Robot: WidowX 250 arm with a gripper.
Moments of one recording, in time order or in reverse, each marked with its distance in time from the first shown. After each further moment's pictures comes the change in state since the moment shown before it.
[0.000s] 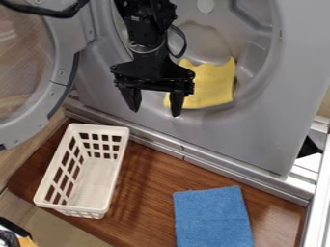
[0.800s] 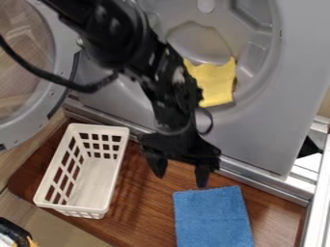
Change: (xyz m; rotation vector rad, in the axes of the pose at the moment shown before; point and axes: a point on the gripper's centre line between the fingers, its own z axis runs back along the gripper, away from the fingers) arm -0.072 -0.049 -0.050 -0.092 0.047 -0.116
